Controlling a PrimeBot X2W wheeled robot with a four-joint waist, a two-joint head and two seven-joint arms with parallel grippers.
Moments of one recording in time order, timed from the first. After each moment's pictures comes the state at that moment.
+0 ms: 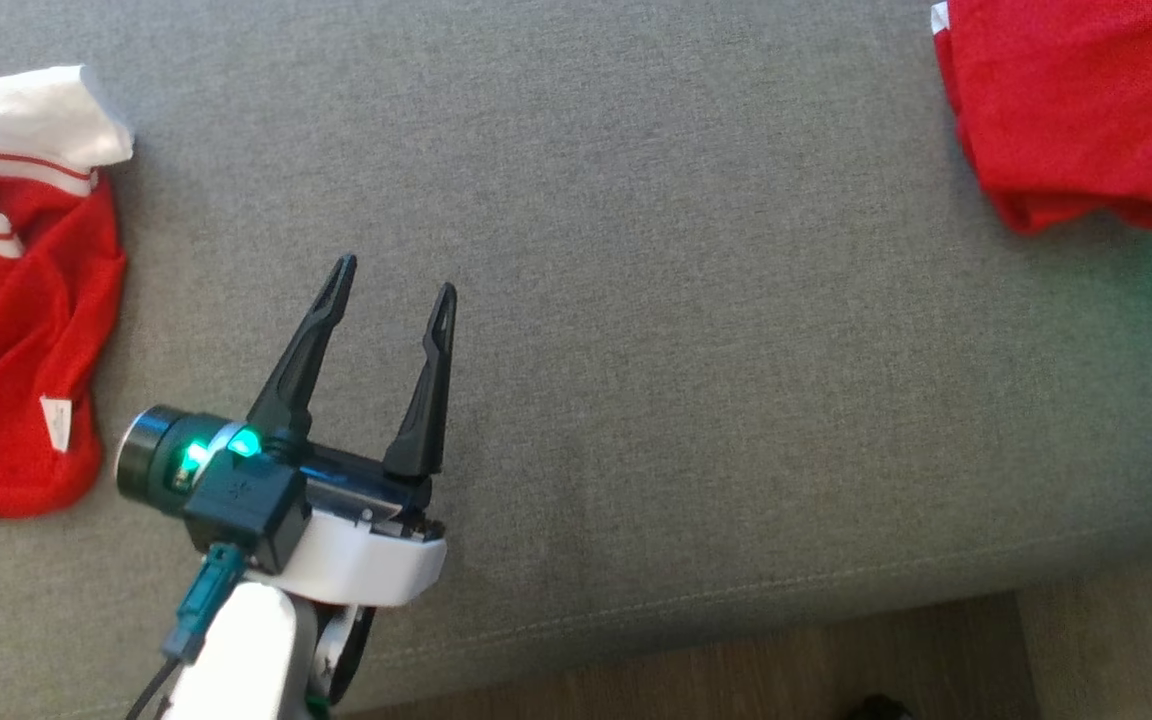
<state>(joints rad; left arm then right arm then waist) -0.11 0.07 -0.28 -0.13 -0.02 -0.05 -0.26 -0.73 -0.50 -0.05 0.61 0.32 0.13 0.03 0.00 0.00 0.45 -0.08</state>
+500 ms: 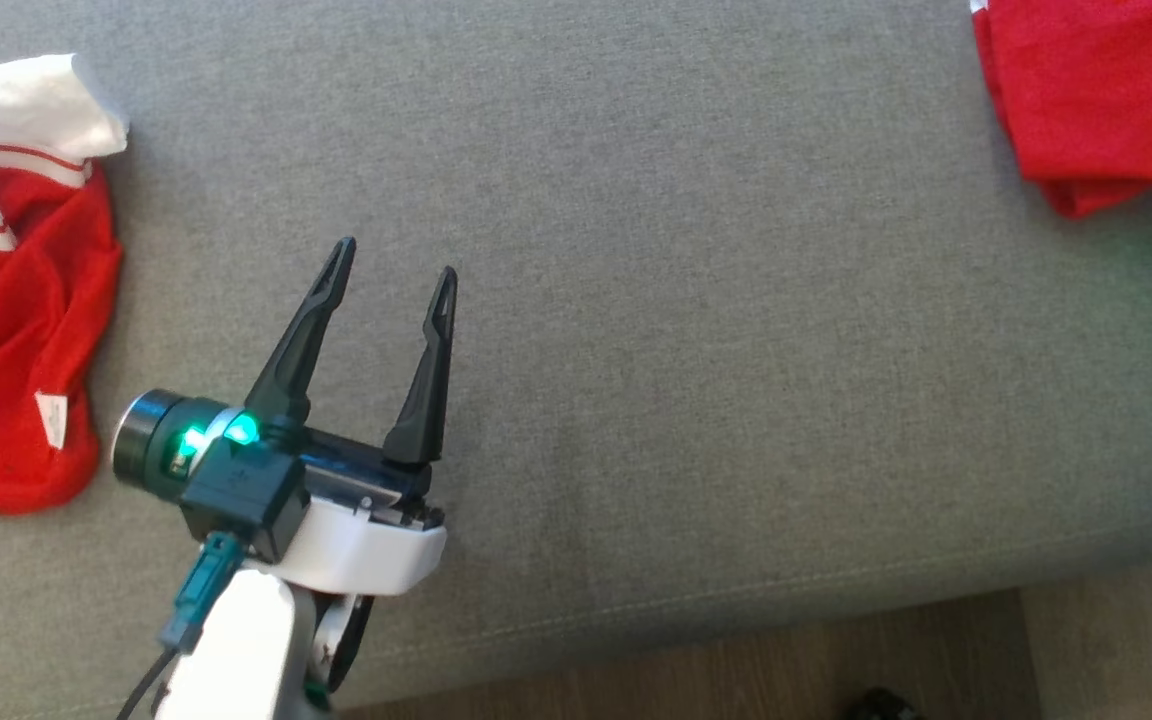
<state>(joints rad) -0.14 0.07 -0.28 -0.13 -0.02 -0.05 -0.26 -0.74 -0.50 -0.11 0.61 0.15 0.13 -0.05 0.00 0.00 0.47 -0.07</state>
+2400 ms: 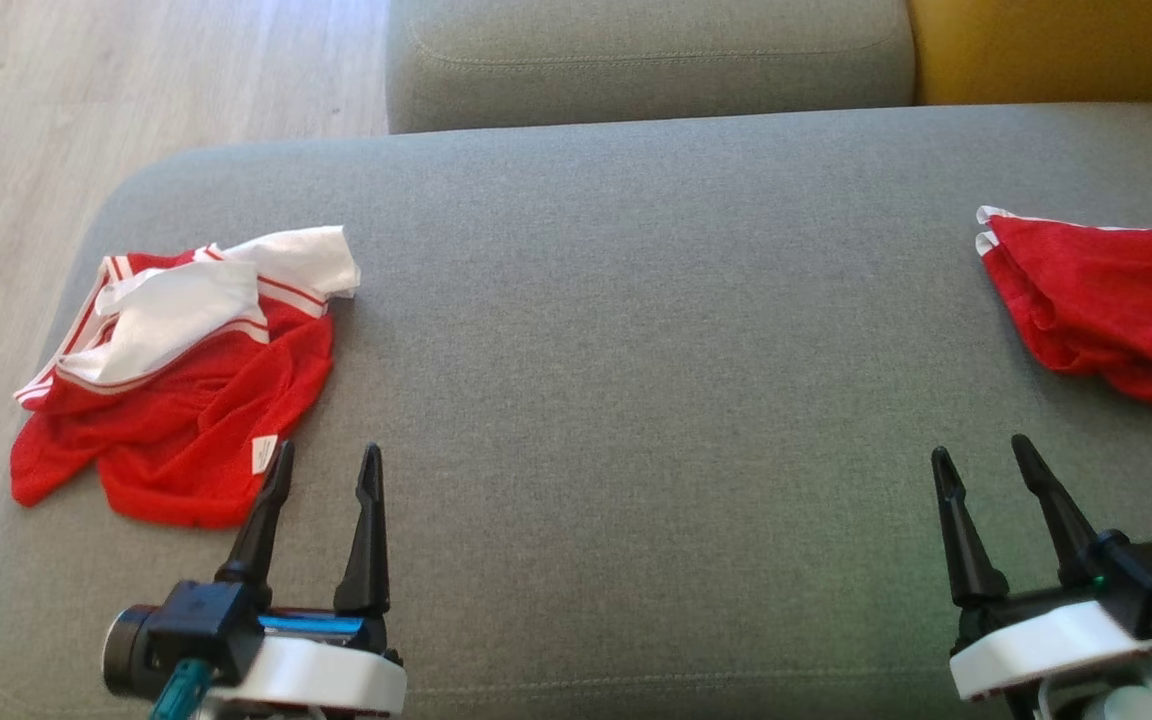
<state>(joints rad) 0.14 0.06 -0.21 -0.07 -0.13 0.04 -0.26 0.09 -0.04 -0.11 0.09 0.09 0.13 -0.25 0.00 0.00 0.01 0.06</state>
